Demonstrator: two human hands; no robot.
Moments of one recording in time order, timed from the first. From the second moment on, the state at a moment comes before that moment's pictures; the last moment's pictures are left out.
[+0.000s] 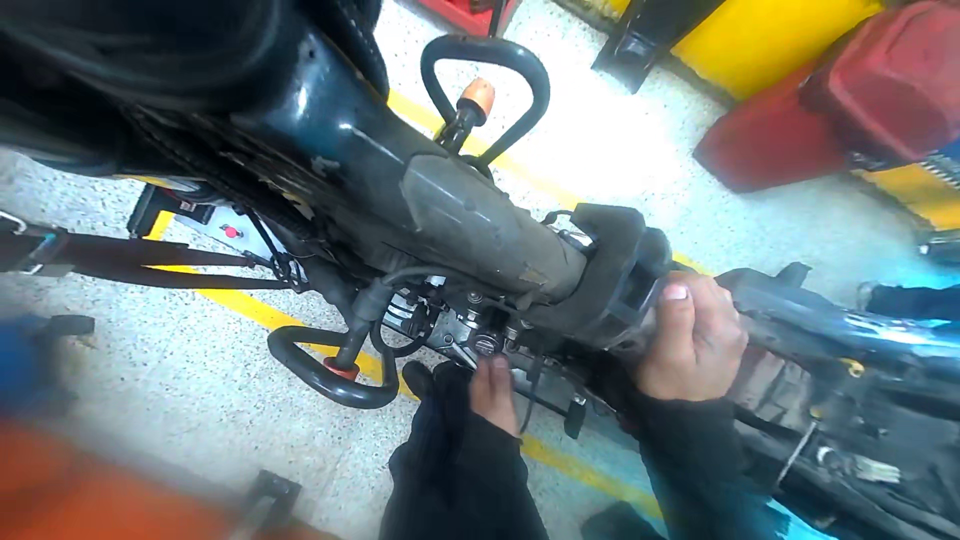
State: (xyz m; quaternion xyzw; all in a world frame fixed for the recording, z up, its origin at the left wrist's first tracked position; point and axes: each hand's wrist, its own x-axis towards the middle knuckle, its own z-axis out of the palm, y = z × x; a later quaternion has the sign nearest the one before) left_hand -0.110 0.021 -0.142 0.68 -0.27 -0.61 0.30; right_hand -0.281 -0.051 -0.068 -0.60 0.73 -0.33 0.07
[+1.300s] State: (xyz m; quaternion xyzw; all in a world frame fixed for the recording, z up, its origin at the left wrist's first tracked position) left_hand -0.085 0.018 -0.164 0.62 -0.28 -0.70 0.21; right_hand -0.285 -0.049 -0.067 -0.61 0.72 -0.32 0.09
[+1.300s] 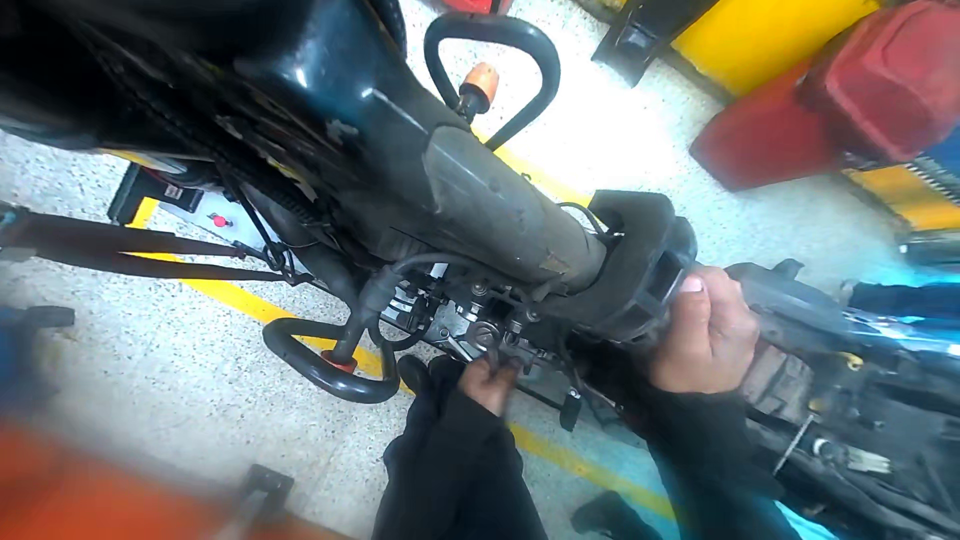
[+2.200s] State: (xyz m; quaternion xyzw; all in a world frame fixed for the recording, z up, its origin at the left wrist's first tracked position) left_hand -0.075 0.028 -0.150 0.67 -0.49 -0.56 0.01; right_hand -0.282 -0.049 -0.068 -0.60 0.72 -0.33 0.09
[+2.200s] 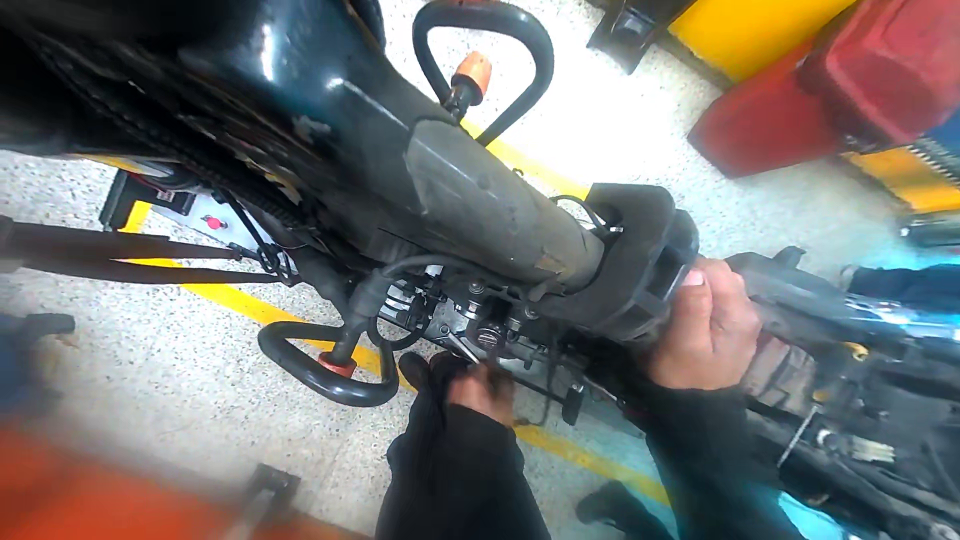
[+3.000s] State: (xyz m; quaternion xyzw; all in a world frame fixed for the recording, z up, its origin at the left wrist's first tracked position) left_hand -0.089 0.016 -0.146 0.63 -0.37 -0.68 0.03; right_hand -0.284 -0.050 -0.069 -0.61 0.71 -0.33 0.08
